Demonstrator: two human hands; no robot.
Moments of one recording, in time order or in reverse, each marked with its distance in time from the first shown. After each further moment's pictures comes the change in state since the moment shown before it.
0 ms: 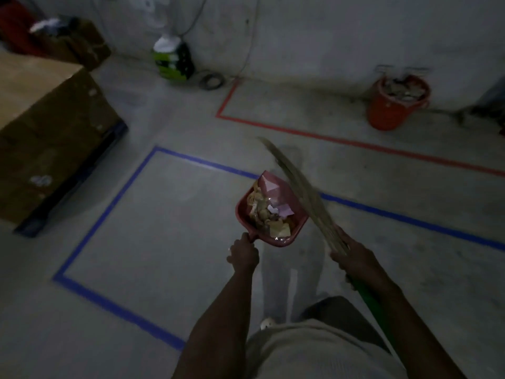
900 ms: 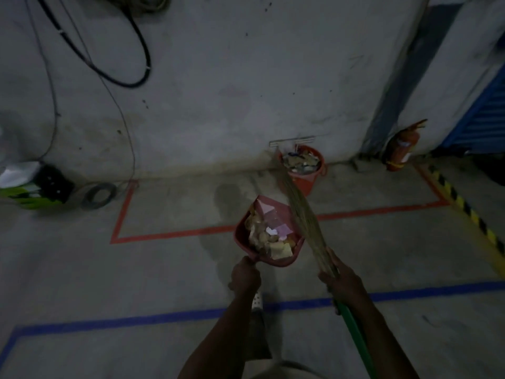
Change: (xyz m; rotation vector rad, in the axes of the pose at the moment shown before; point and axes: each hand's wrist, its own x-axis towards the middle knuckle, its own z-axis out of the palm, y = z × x) left_hand 0.313 0.567 0.038 0.048 -0.135 0.393; right_hand 0.397 -0.108 -0.326 0.347 0.386 0.077
